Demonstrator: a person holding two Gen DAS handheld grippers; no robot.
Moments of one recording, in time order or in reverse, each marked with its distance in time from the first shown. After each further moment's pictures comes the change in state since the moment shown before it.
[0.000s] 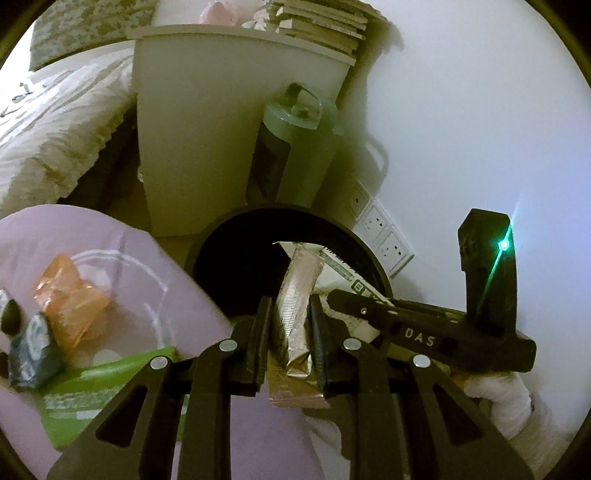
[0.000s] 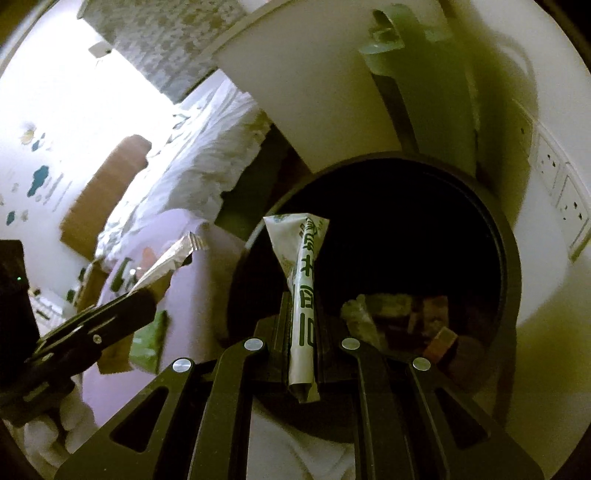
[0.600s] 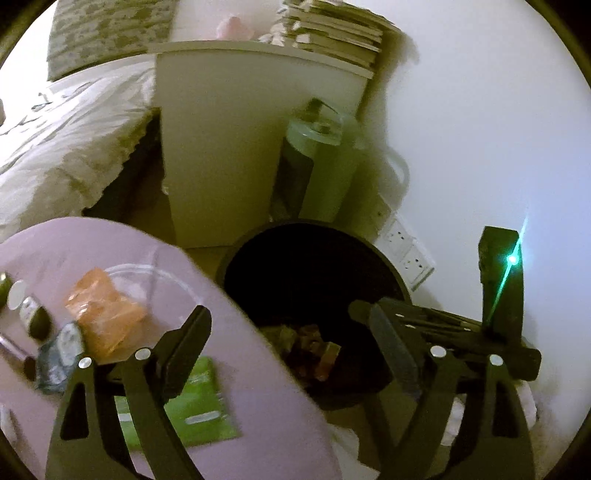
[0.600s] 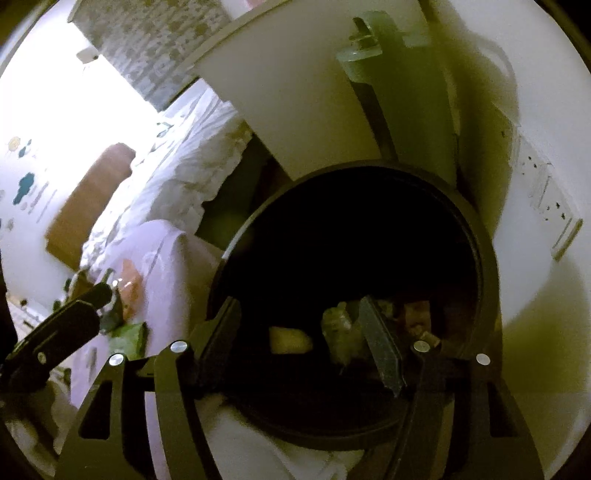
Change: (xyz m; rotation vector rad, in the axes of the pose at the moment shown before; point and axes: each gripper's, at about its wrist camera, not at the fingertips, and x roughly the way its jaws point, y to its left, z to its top) left arm -0.019 0.007 0.002 -0.015 -0.056 0.111; right arm -0.001 0.005 -0.003 -0.004 -0.032 -0.049
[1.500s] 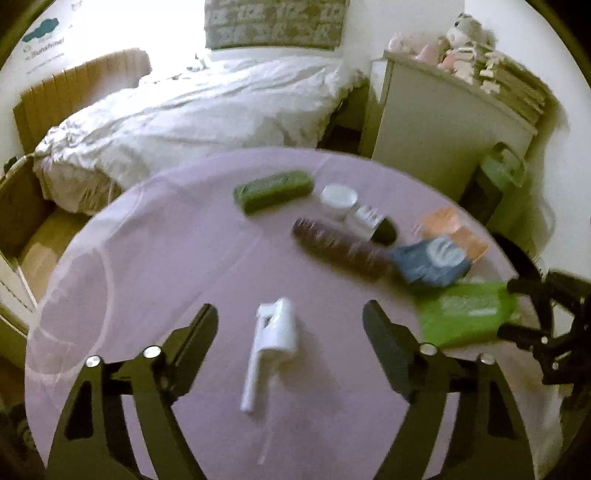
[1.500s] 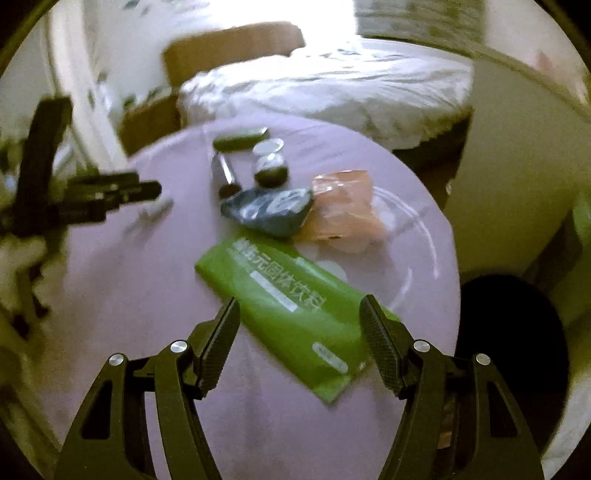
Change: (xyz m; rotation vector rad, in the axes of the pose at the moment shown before) left arm -0.114 0.206 -0.108 -0.294 -0.020 0.465; right arm 0.061 0.222 -0.059 -0.926 0.198 0.096
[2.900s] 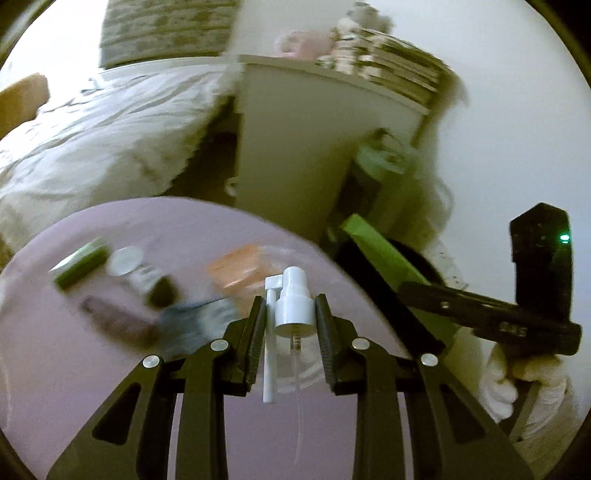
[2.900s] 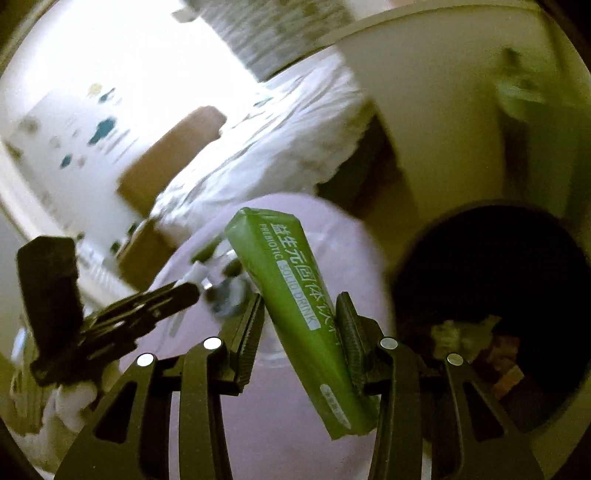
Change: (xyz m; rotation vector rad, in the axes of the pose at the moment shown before) left arm -0.015 -0.146 0.049 0.198 -0.022 -0.388; right arm -0.083 -0.111 -0.056 0.720 -0.266 0.122
